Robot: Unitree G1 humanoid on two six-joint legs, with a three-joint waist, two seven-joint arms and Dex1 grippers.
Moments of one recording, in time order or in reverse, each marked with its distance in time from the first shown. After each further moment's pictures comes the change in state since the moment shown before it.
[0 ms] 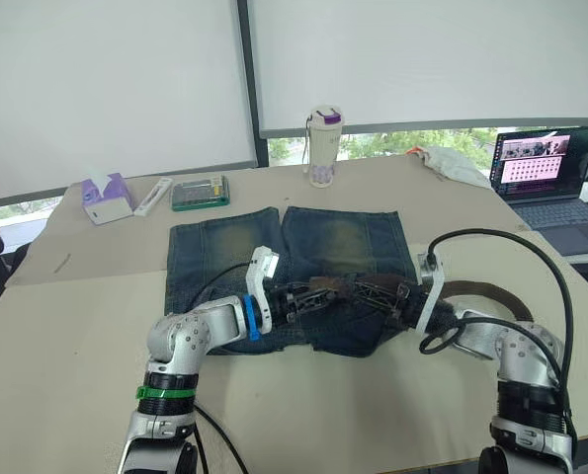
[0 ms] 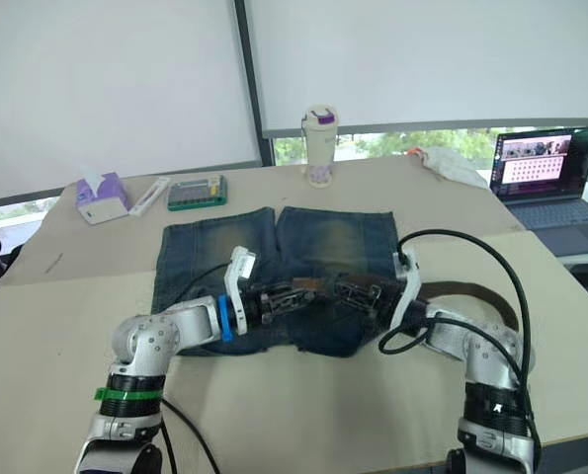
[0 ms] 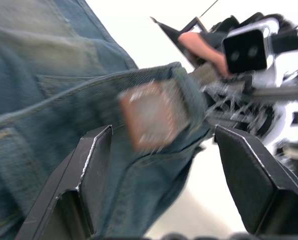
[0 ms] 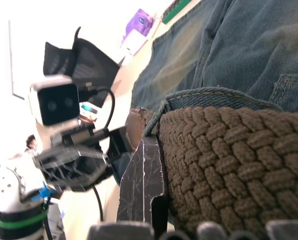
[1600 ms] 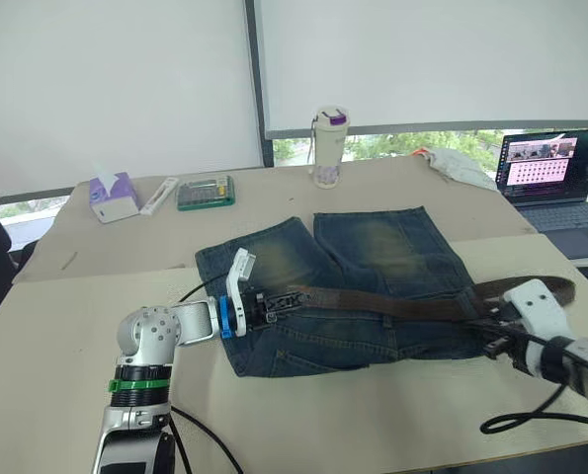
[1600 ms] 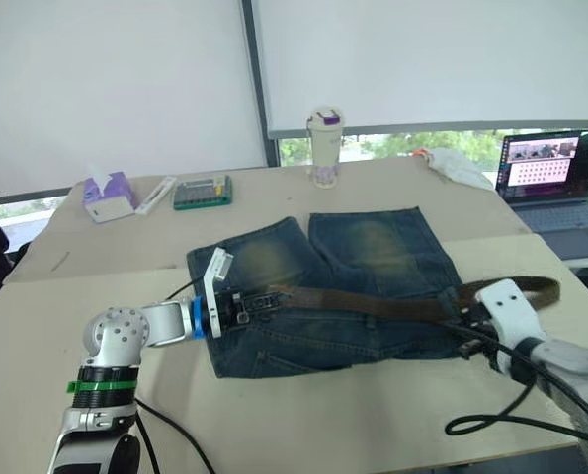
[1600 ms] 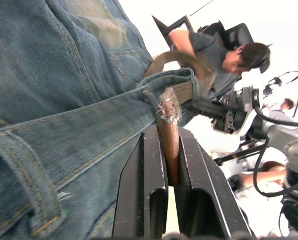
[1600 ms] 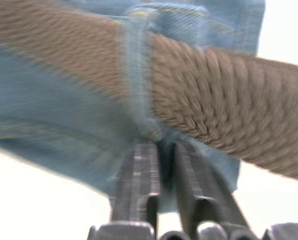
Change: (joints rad) left arm 0.010 0.109 0.086 0.062 -0.168 0.156 -0.021; right arm 0.537 -0.538 -0.102 -0.392 -0.407 -0.258 0.125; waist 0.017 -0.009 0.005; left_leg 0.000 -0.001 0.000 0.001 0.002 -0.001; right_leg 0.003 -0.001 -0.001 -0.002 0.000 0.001
